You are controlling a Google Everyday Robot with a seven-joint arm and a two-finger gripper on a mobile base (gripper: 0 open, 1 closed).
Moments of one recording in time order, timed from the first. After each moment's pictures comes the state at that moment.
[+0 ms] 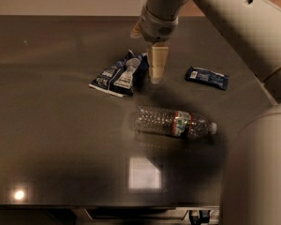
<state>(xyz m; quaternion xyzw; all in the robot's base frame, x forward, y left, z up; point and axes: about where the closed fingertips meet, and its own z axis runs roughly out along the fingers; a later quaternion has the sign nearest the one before) 0.639 -0.021 0.900 -0.81 0.57 0.02 0.15</state>
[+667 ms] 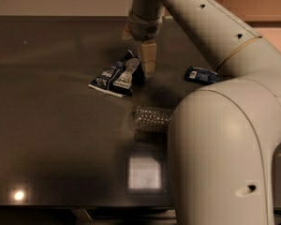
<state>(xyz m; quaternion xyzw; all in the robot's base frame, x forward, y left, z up) 0.692 0.000 0.873 -0.84 0.54 0.00 0.12</state>
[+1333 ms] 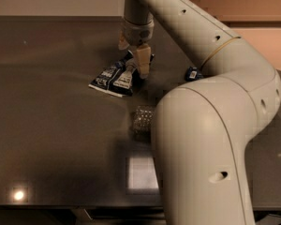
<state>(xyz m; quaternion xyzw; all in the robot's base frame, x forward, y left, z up) 0.706 0.014 0.851 -0.86 0.50 -0.01 0.08</state>
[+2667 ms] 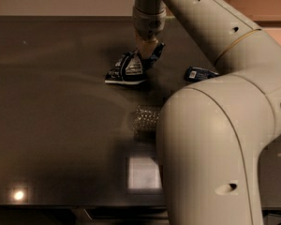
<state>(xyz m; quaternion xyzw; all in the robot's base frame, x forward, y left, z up) 0.694 -0.020 0.883 -0.82 0.56 -0.02 0.08</state>
